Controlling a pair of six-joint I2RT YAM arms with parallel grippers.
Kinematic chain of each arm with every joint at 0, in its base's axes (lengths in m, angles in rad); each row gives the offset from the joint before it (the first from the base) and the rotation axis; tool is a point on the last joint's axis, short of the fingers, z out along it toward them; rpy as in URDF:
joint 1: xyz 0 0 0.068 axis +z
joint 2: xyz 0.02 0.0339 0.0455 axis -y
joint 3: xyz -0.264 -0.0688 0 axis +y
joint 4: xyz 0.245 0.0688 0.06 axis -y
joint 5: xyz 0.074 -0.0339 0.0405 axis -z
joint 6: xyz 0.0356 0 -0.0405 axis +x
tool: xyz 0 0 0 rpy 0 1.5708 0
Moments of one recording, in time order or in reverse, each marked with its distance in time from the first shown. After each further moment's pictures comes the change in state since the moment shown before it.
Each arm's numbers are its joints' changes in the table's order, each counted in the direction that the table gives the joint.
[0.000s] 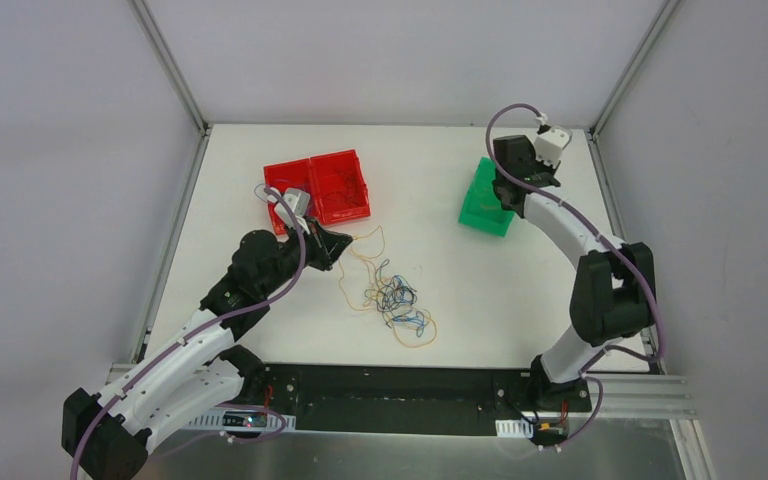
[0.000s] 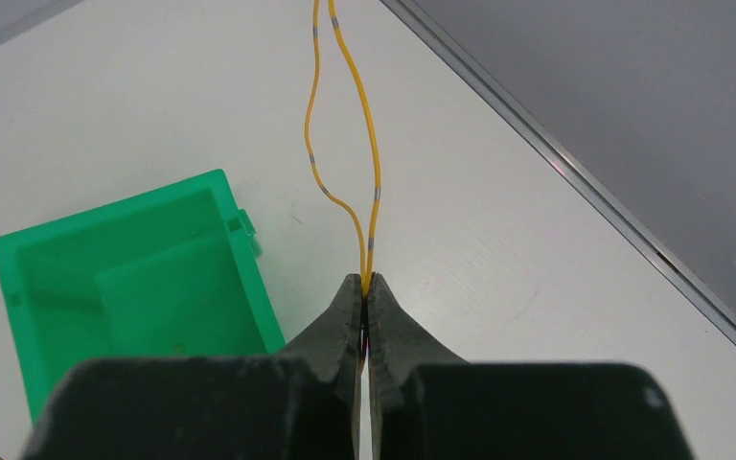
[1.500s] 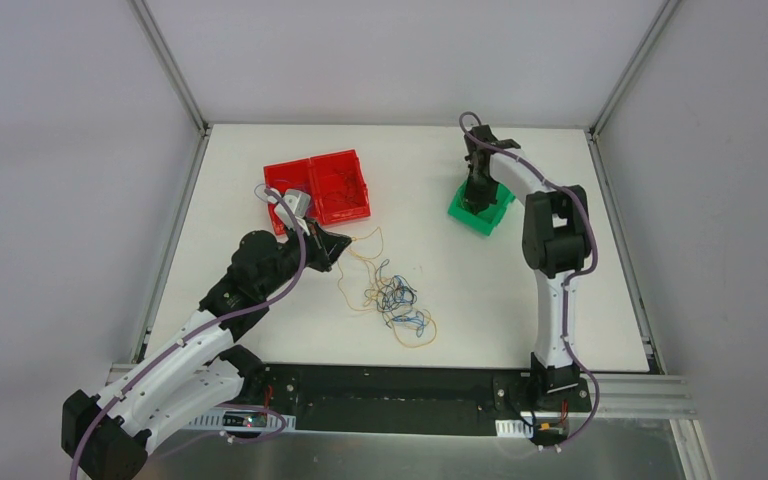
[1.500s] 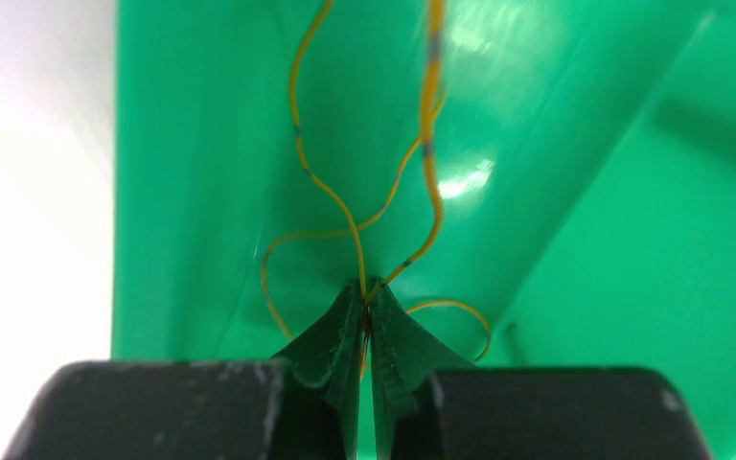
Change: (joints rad) left arm 0.000 0.009 0.000 -0.018 -0.002 0.018; right arm -0.008 -0.621 -0.564 -0.454 -0.708 -0.070
